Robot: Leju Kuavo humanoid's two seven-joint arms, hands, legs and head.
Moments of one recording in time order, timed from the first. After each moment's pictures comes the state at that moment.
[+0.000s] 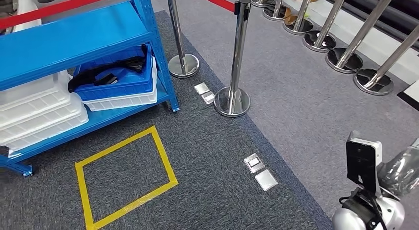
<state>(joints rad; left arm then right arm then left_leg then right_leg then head) -0.12 -0.05 -1.13 -0.31 0.99 0.53 -0.38 0.19 0.00 -0.25 -2.11 0.85 -0.69 0.02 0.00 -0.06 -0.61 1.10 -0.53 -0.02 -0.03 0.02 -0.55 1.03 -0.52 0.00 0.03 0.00</state>
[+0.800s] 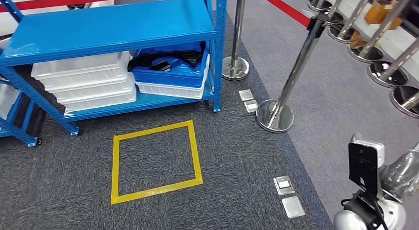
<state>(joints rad) -0.13 -0.05 -1.13 -0.31 0.99 0.52 -0.38 0.20 0.00 -0.26 -2.10 0.85 -0.70 0.03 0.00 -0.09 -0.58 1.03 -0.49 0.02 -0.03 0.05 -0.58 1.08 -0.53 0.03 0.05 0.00</state>
